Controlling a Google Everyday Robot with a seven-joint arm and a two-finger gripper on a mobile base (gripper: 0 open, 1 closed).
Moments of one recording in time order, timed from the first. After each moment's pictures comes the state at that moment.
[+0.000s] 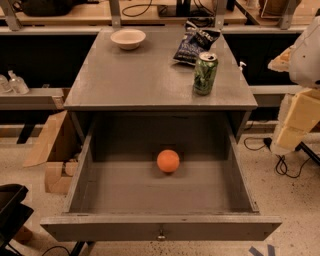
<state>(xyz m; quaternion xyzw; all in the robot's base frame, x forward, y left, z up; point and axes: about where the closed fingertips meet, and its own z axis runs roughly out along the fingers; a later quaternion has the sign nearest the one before) 0.438 -0.217 0.977 -0.60 0.78 -0.04 0.16</state>
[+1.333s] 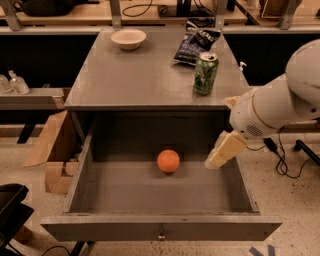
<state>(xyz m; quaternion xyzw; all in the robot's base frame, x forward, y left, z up) 0.503 -0.154 0.845 -0.56 0.78 0.05 0.29</state>
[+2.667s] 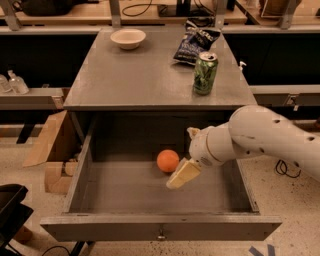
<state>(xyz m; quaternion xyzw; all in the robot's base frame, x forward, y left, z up) 0.520 -0.073 0.733 -0.54 0.77 0.11 0.32</state>
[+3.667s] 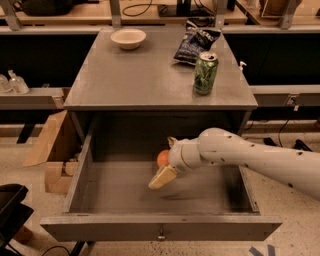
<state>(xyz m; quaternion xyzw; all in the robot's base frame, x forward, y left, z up) 0.577 -0.016 0.632 -0.55 0.75 0.14 0.36</state>
